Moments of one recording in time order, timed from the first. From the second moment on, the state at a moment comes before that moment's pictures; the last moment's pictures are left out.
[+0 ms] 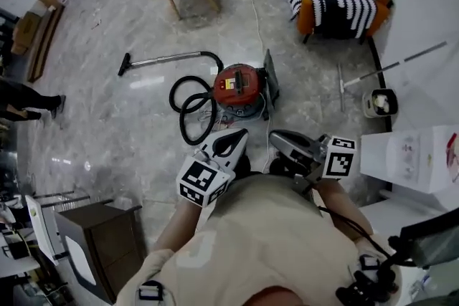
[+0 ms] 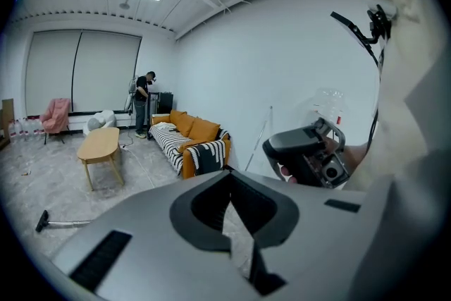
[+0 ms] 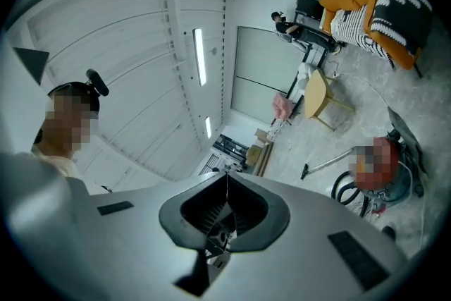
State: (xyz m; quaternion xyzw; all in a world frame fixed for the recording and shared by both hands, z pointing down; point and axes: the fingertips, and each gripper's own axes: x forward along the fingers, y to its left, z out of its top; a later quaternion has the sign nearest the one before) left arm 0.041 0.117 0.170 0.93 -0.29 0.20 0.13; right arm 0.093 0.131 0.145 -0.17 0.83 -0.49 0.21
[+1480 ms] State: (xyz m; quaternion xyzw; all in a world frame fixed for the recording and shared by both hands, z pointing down) left arm -0.114 -0.072 0.202 0.94 -0.24 0.15 0.17; right arm -0.060 -0.032 0.164 -0.31 0.82 -0.48 0.05
